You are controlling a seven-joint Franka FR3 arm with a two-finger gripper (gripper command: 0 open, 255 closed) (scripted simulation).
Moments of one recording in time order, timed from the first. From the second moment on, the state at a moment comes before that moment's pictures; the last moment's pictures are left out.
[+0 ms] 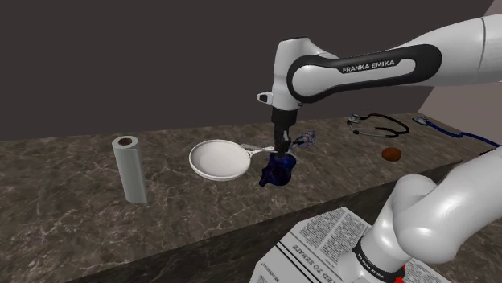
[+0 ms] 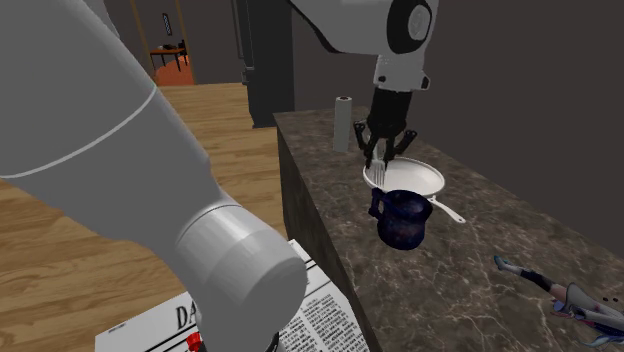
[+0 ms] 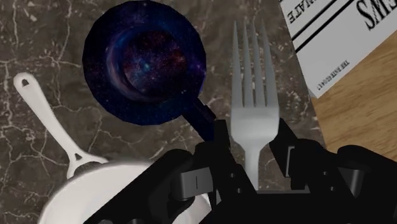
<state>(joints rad) 0.23 -0.37 -0.02 -2.36 0.00 1.84 -0.65</state>
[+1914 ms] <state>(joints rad) 0.14 -0.33 -0.14 -2.45 -0.07 1.98 -0.81</state>
